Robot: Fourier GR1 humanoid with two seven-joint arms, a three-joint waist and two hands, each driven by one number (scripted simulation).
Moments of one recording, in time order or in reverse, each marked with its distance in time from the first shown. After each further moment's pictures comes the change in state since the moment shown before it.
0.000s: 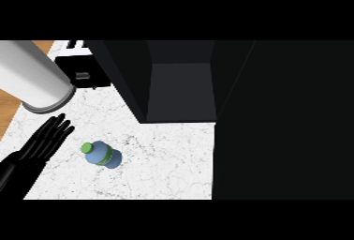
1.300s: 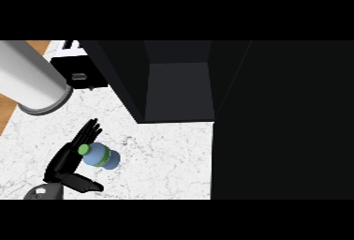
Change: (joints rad) left arm -0.330 0.004 0.015 1.024 -0.356 0.031 -0.640; right arm 0.234 -0.020 -0.005 -0.009 0.024 0.123 -0.201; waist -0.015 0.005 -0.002
